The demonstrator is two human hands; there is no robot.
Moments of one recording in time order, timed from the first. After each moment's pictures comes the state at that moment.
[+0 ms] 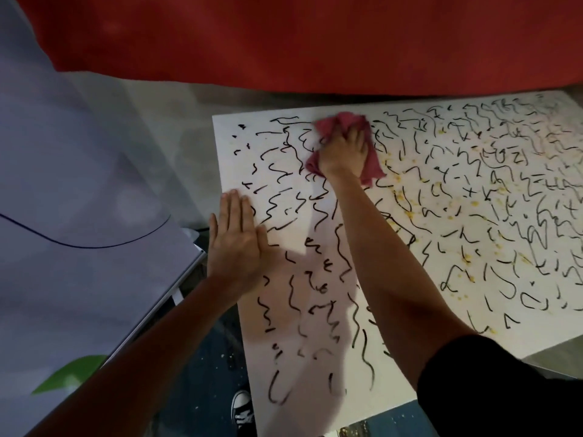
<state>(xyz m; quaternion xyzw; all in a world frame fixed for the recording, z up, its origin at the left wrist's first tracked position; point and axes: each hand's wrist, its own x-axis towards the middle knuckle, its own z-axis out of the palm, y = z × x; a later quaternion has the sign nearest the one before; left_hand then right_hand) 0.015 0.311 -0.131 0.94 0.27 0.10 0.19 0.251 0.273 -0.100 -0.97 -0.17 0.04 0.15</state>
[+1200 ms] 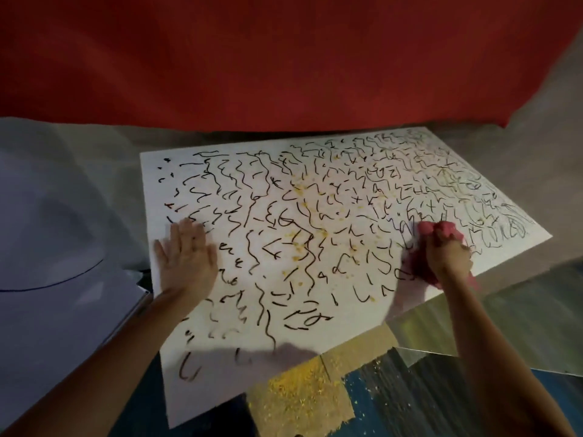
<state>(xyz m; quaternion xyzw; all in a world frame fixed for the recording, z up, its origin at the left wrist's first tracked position) 0.026 0.253 -0.110 0.94 0.31 0.02 0.11 0.251 -0.110 -0.072 -0.98 0.10 -0.03 0.15</state>
